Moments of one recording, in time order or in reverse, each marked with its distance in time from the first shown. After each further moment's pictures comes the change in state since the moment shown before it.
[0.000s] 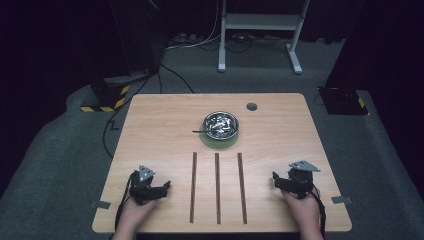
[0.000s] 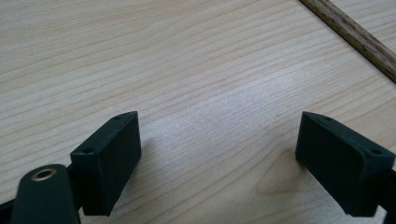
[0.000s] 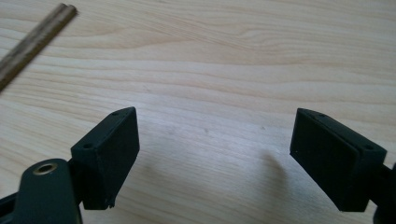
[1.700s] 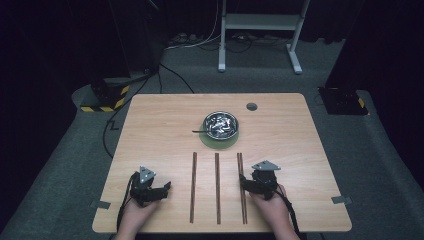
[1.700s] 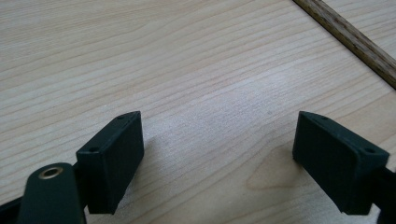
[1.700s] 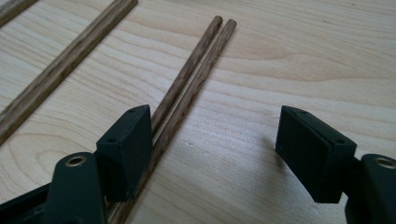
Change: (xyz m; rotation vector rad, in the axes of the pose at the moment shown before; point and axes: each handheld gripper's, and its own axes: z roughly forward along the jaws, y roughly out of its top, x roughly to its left) left arm -0.004 -0.002 -0.002 -0.005 0.001 -0.001; right arm 0.097 0.019 0.023 0.040 0.140 -0.080
